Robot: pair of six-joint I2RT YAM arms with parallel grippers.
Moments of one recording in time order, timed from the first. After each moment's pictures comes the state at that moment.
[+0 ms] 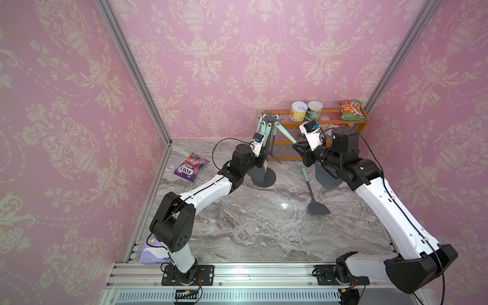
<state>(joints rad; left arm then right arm) -0.58 1.71 1.25 0.30 -0.02 0.04 0.33 1.30 1.45 -0.50 -0.28 -0.16</state>
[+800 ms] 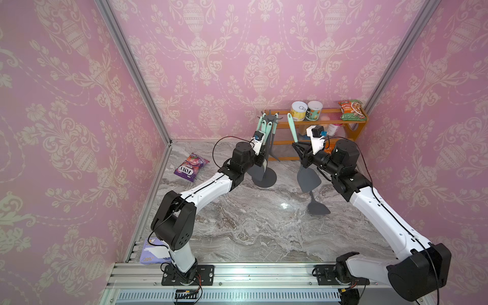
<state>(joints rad) -0.57 1.73 1.28 0.26 -0.01 0.04 0.27 1.26 1.11 0.05 -0.40 0.00</state>
